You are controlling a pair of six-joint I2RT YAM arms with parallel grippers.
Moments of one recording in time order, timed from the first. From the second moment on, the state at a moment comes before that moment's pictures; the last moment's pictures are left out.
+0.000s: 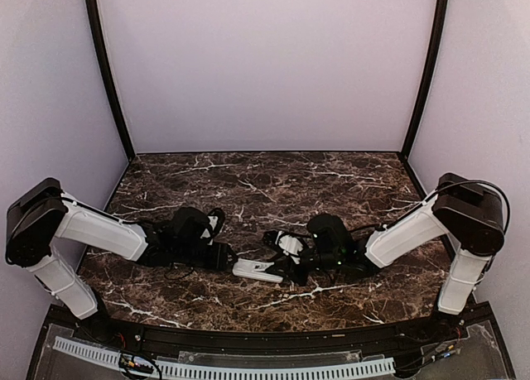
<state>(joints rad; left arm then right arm) -0.85 1.57 0.62 0.14 0.05 -0.62 1.01 1.79 0.70 0.52 -0.30 -0.17</state>
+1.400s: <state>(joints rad) -0.85 1.60 0.64 0.14 0.07 -0.62 1.01 1.81 0.80 0.34 -0.30 -0.17</state>
